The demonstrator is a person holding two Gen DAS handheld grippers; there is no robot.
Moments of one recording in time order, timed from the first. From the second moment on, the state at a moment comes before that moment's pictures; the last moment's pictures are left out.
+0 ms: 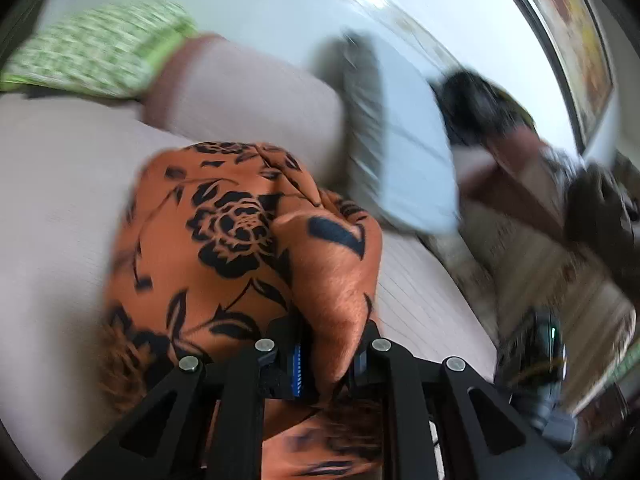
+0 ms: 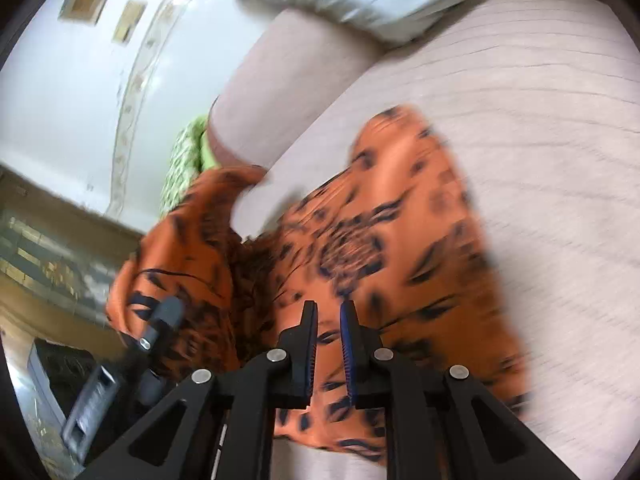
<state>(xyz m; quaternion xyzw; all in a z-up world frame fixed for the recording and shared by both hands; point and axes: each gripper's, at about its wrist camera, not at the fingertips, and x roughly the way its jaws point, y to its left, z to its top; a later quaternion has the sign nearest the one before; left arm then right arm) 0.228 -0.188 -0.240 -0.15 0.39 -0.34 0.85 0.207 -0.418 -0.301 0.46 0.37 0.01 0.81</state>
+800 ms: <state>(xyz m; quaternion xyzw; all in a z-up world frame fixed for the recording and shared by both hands) 0.258 -0.150 -0.253 -0.09 0.44 -0.36 0.82 0.265 -0.492 -0.331 0.55 0.36 0.05 0.75</state>
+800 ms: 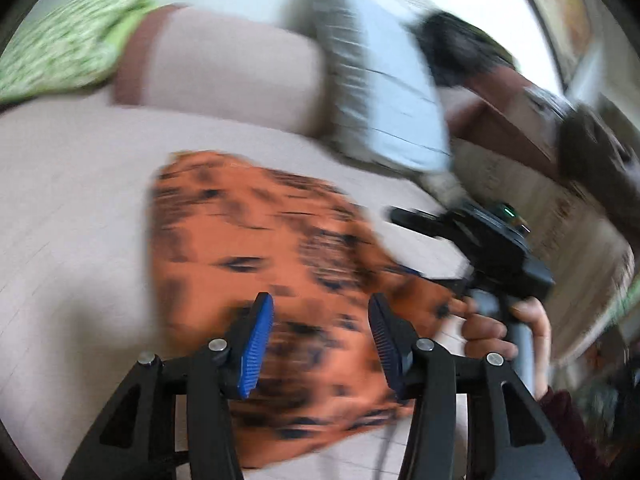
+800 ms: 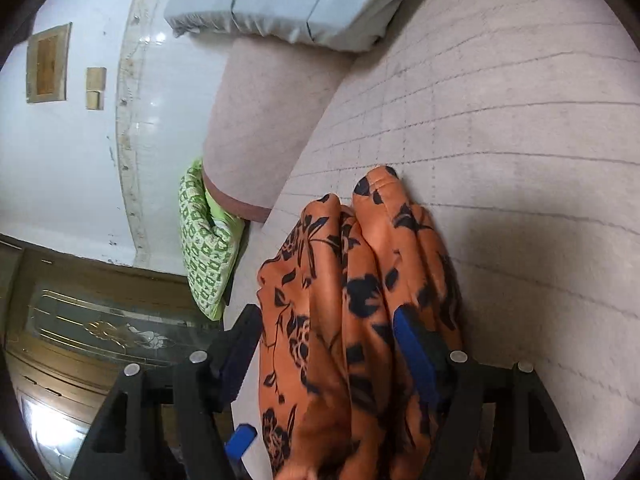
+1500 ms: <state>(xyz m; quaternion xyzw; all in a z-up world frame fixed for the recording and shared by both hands) 0.244 -0.161 -0.281 0.05 0.46 -0.35 0.81 0.273 -0.466 -0.290 0.39 0.44 -0.07 0.81</state>
